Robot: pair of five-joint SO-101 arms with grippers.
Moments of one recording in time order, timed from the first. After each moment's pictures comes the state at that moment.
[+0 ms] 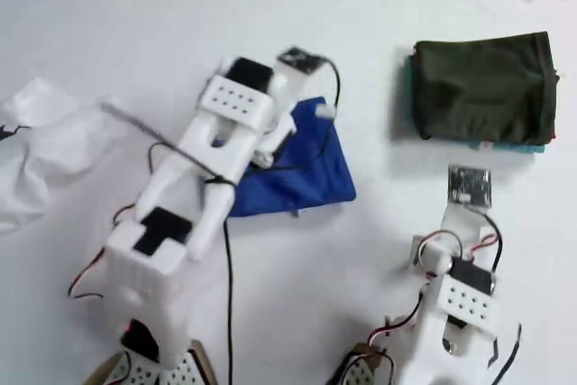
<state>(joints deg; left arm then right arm) 16.4 21.7 -23.1 97.8 -4.9 21.2 -56.3 78.5 49.0 18.2</state>
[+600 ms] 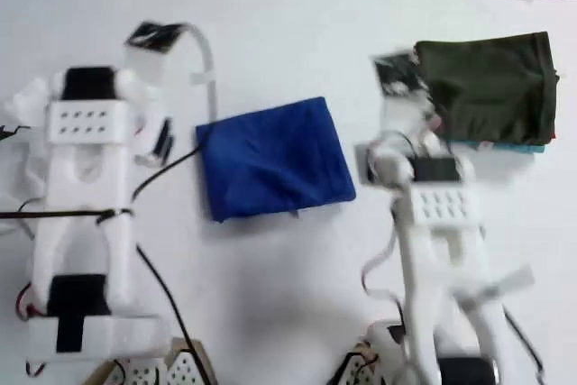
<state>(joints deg) -12.6 -7.0 3.7 93.5 -13.3 -7.8 -22.5 31.2 60.7 10.4</state>
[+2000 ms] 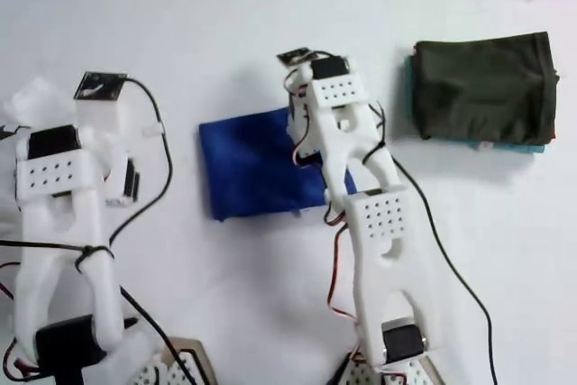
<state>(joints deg) -22.3 -19.0 28.8 80.6 -13.4 -18.9 61.1 -53.4 99.5 11.9</state>
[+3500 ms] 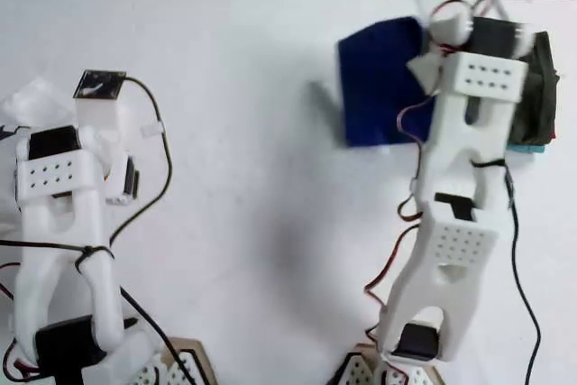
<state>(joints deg) -22.4 -19.0 29.1 78.8 -13.4 7.6 36.2 -68.9 99.3 42.9</state>
